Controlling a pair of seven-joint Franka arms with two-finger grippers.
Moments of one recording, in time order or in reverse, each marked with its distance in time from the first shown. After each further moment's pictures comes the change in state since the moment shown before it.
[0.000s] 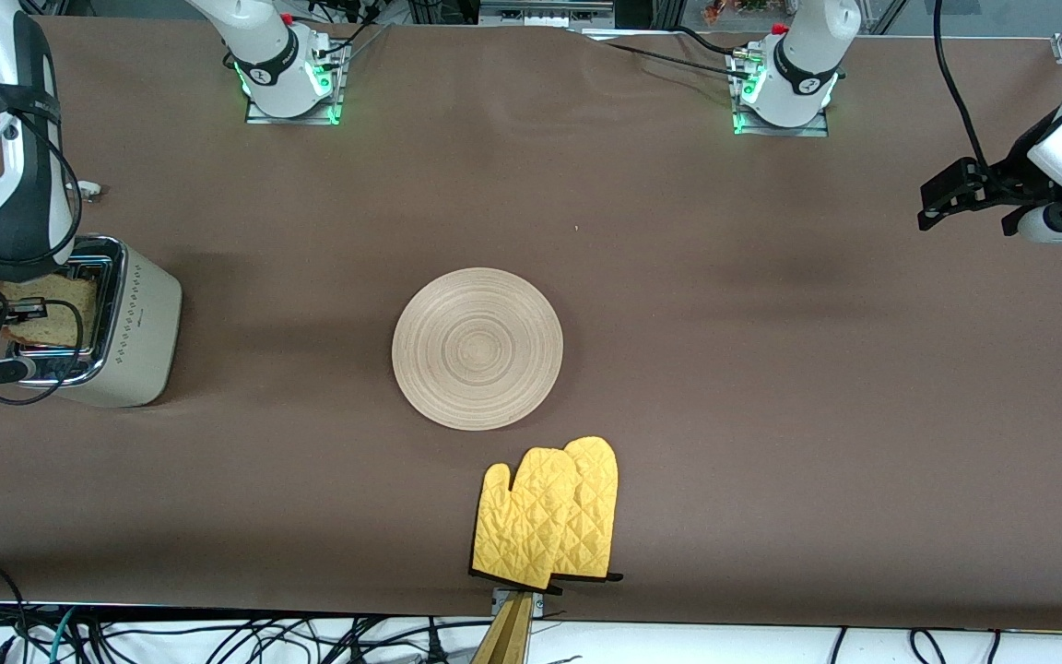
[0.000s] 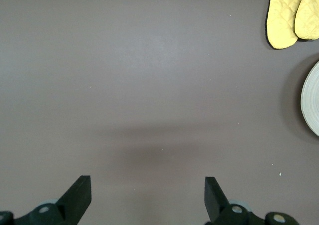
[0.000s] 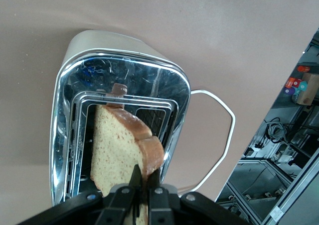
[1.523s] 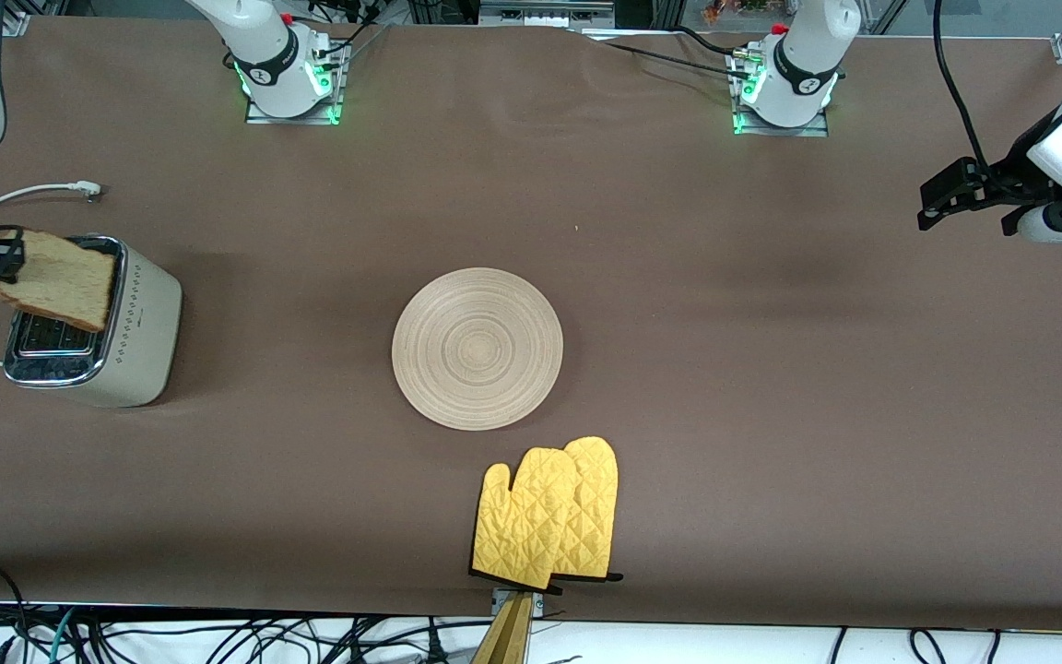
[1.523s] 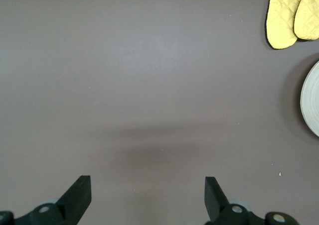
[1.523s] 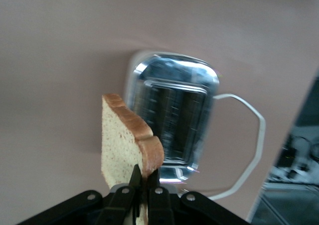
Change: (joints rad) left arm 0.000 -0.001 0.000 -0.001 0.000 0.001 0.000; right arm 0.015 -0.207 0.018 -0.010 0.132 -0.108 -0.003
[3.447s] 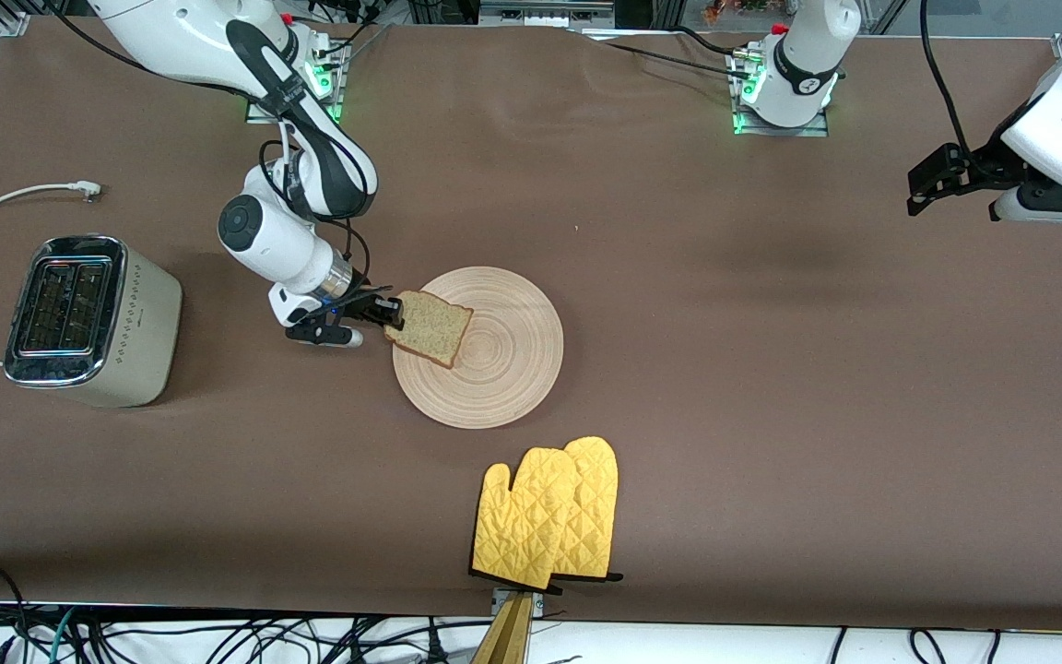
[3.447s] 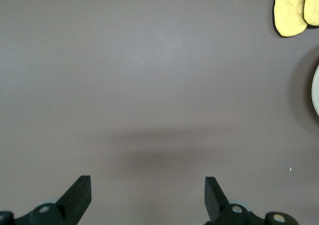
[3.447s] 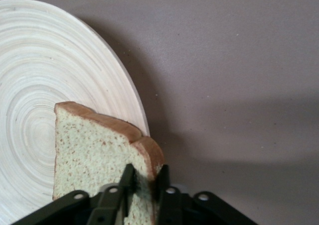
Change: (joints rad) left arm -0.003 -0.107 -0.006 -0.177 0.020 0.076 0.006; right arm 0.041 0.201 0.520 -0.661 0.597 1.112 0.550
